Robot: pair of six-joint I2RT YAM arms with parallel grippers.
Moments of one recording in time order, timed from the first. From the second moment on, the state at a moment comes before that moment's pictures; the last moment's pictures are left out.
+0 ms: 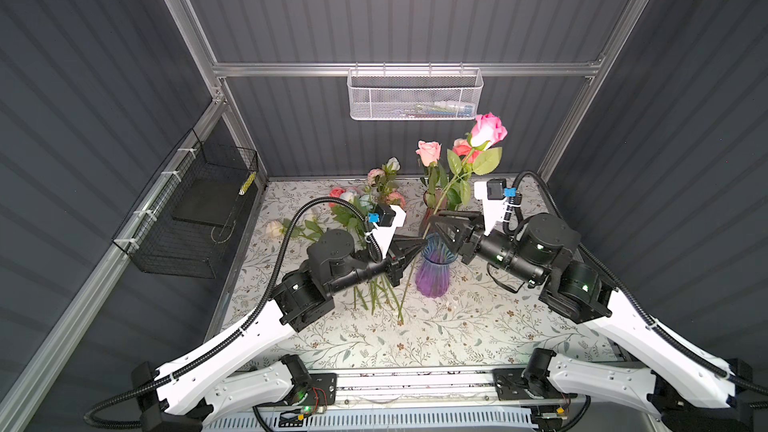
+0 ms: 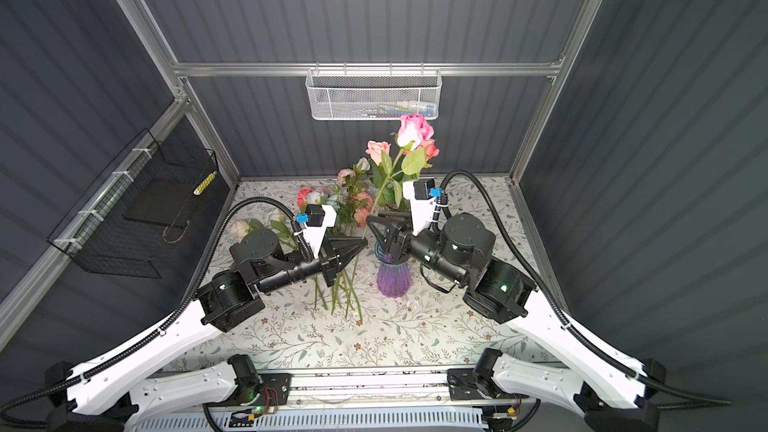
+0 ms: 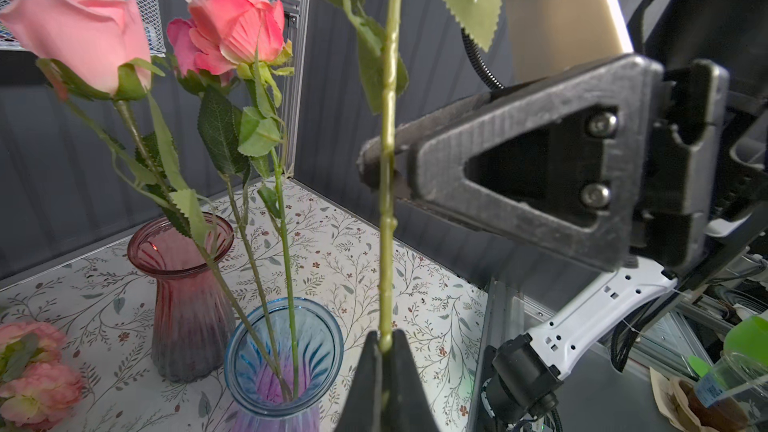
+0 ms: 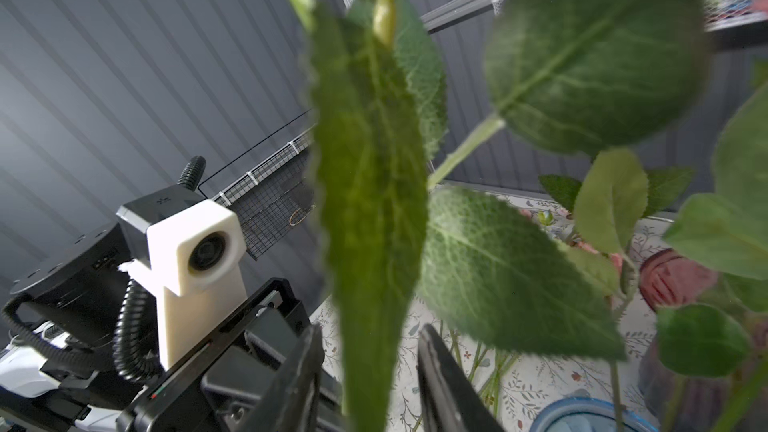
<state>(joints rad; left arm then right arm) -0.96 1.00 1.03 -0.08 0.22 -0.24 0.91 0.99 1.20 -0.22 -0.02 0.45</state>
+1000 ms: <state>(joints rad) -0.96 0.65 0.83 -0.08 -0.25 -0.23 0.91 1.05 1.50 -0.27 0.20 0.20</state>
